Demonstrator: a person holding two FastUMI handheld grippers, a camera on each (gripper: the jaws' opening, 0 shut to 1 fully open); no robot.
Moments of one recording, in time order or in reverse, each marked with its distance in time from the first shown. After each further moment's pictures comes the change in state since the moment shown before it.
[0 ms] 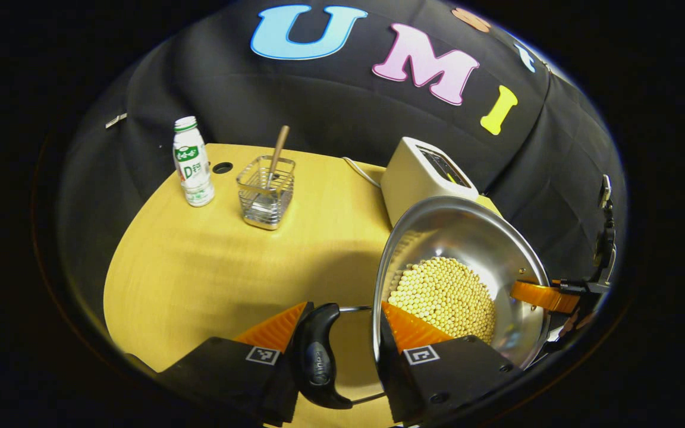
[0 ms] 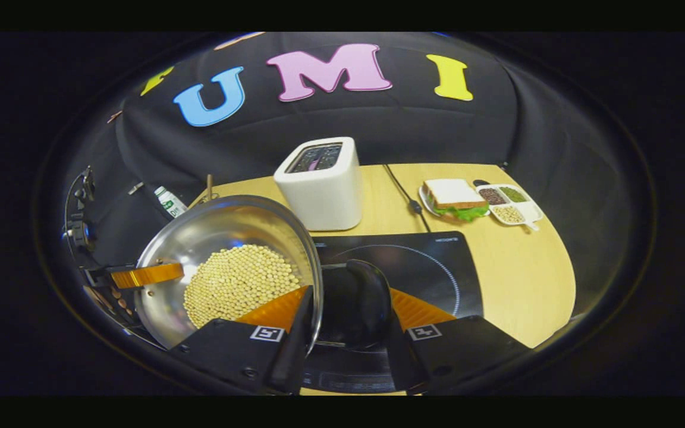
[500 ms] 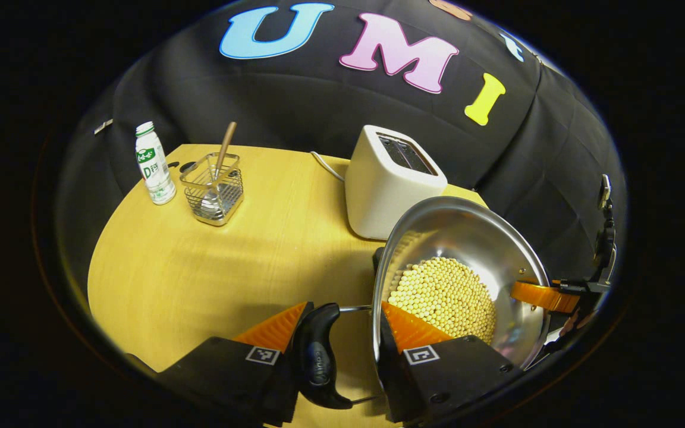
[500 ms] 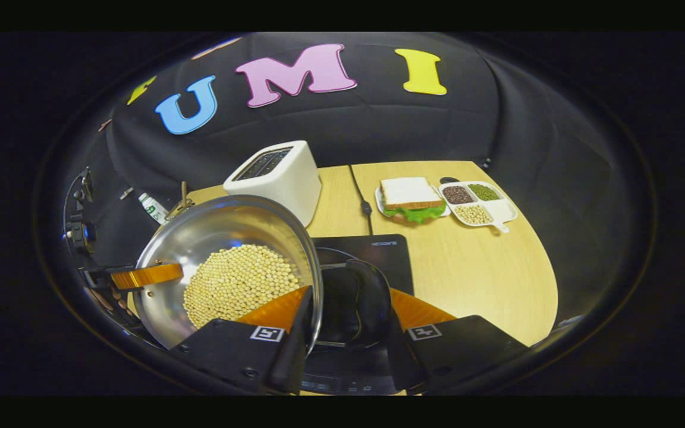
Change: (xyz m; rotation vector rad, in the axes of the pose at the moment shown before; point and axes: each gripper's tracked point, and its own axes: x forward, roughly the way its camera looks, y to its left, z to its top) left arm 0.035 -0.086 -0.008 0.007 0.004 -0.008; right arm 0.000 -0.092 0.006 0.015 0.007 -0.017
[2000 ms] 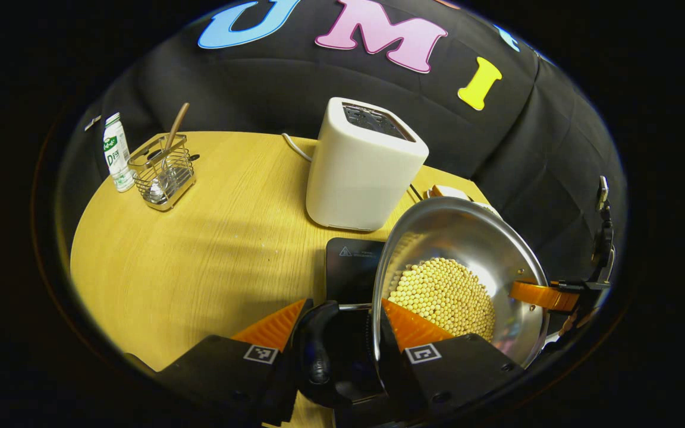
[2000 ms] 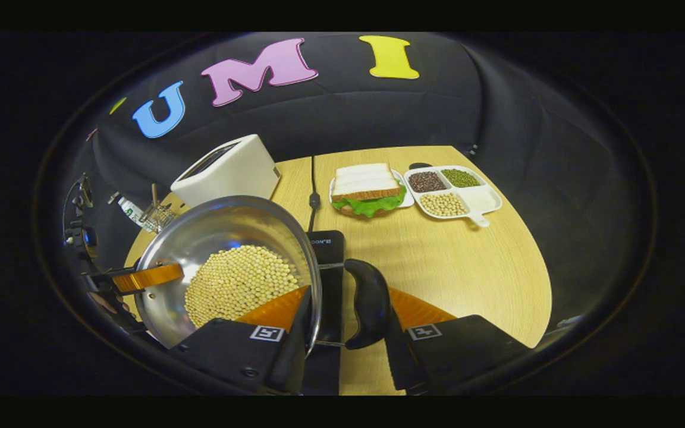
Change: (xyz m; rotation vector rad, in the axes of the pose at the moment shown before) left arm 0.063 -0.055 -0.021 -0.003 0.040 -0.023; right arm 0.040 -0.073 -0.008 0.037 0.033 -0.011
